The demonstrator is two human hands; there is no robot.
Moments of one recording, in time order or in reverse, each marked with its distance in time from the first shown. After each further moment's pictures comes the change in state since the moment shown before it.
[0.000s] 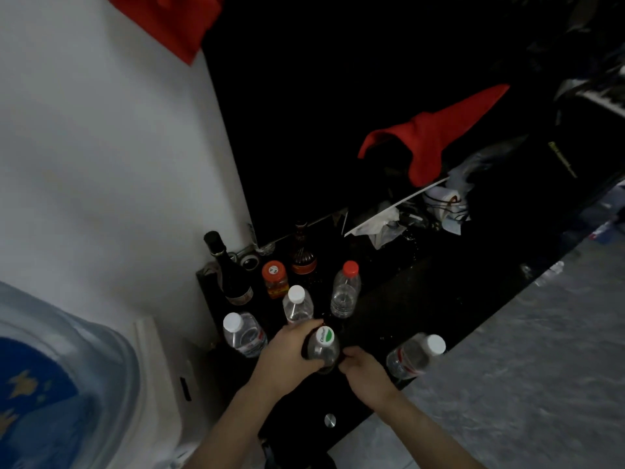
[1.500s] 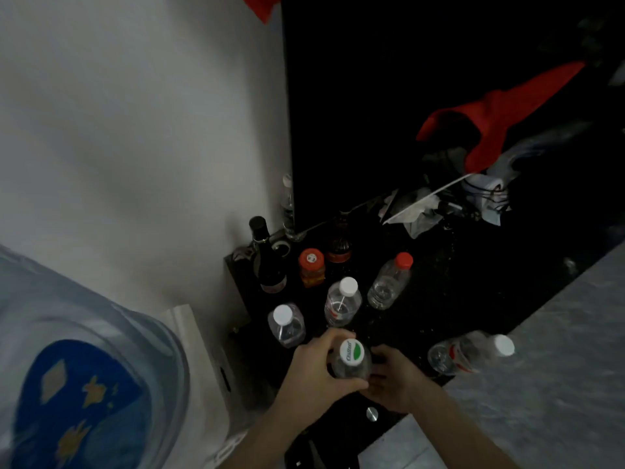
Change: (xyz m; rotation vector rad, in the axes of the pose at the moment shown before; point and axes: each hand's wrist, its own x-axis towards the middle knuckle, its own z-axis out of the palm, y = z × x) left_hand -0.035 -0.041 -0.020 -0.426 0.052 0.044; right_hand 0.045 0.002 0.052 0.880 -0.139 0.590
